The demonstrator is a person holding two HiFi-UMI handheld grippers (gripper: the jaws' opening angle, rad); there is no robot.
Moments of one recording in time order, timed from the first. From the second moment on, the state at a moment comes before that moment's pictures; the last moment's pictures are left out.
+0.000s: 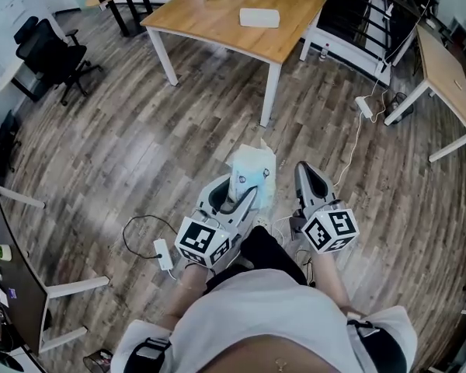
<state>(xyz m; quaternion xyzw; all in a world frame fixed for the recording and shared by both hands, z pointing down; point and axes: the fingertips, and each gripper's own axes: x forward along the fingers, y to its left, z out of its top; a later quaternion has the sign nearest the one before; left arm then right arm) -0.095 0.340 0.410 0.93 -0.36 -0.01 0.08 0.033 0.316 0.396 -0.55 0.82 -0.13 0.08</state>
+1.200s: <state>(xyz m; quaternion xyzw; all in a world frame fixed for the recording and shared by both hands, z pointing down) -0.041 0.174 0.426 0.91 -0.39 -0.03 0.10 0.092 0.149 0.418 -0.53 0.83 -0.17 0.08</state>
